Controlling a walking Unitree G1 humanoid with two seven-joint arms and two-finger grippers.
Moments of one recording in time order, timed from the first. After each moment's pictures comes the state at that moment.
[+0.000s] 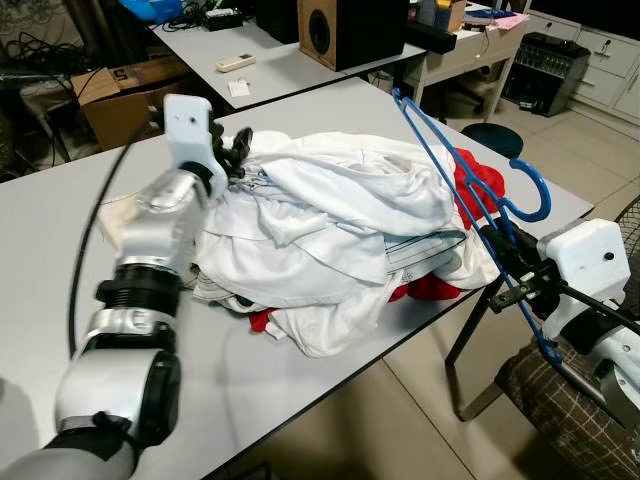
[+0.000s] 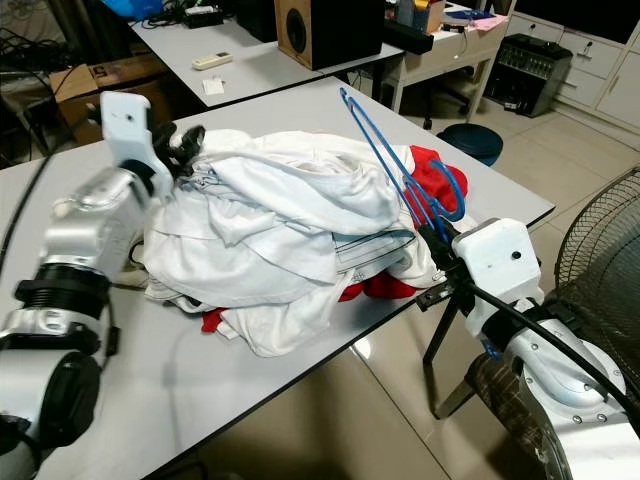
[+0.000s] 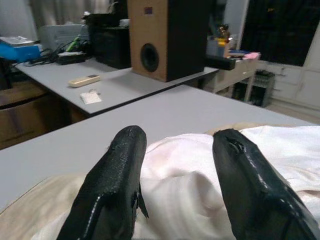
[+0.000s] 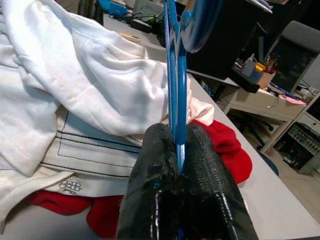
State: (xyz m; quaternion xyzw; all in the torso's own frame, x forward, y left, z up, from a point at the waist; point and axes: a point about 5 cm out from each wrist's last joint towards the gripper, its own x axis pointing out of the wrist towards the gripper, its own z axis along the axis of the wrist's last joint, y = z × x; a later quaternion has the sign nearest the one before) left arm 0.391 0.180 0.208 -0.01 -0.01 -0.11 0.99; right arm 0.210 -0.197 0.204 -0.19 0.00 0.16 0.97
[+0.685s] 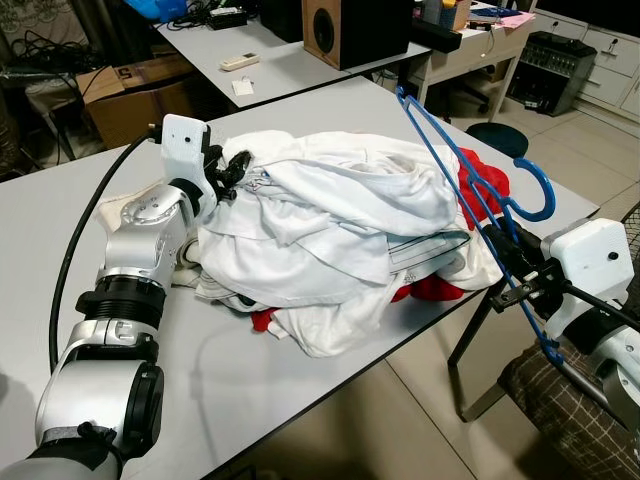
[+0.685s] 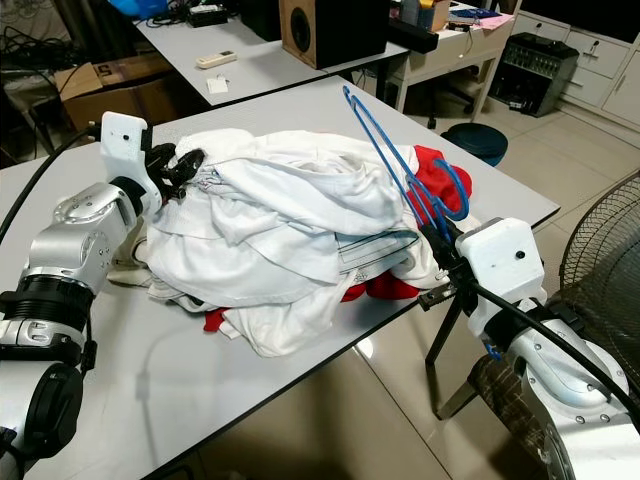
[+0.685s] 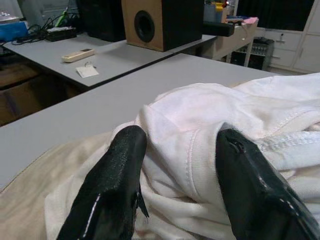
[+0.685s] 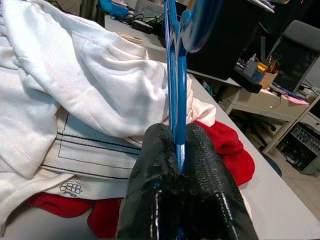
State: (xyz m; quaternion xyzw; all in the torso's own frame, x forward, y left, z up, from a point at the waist) left arm 0.384 0.194 0.186 0.03 0.04 -0.13 0.99; right arm 0.210 -0.197 0.204 -0.19 0.00 0.16 0.97
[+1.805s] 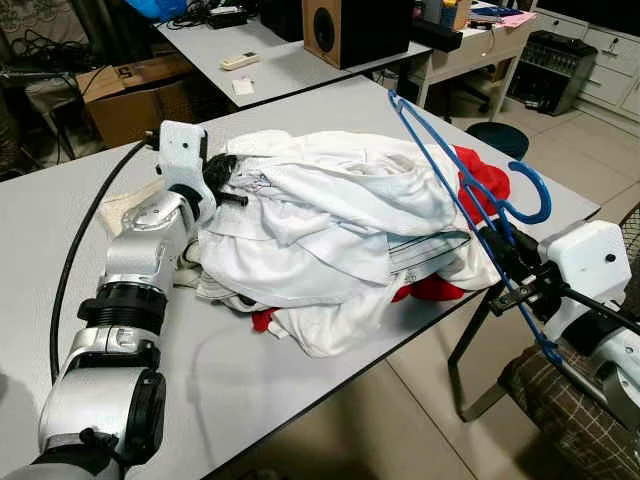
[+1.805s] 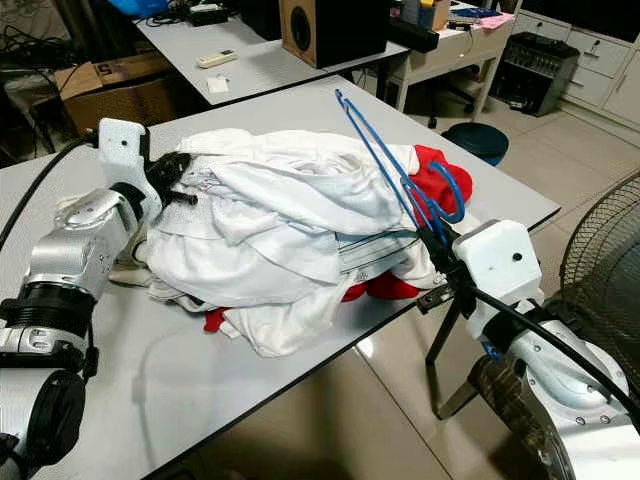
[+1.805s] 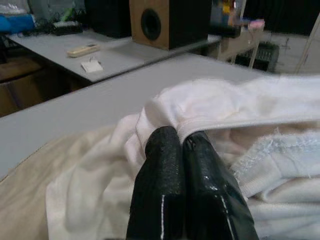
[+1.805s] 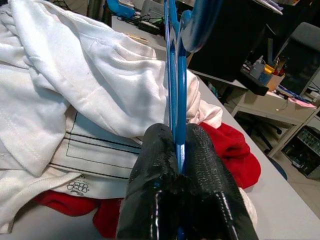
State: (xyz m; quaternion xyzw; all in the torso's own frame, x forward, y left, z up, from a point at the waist) left arm 0.381 0.195 0.185 0.00 0.03 -0.12 0.99; right arm 0.209 -0.196 0.205 -0.19 0.00 0.17 0.97
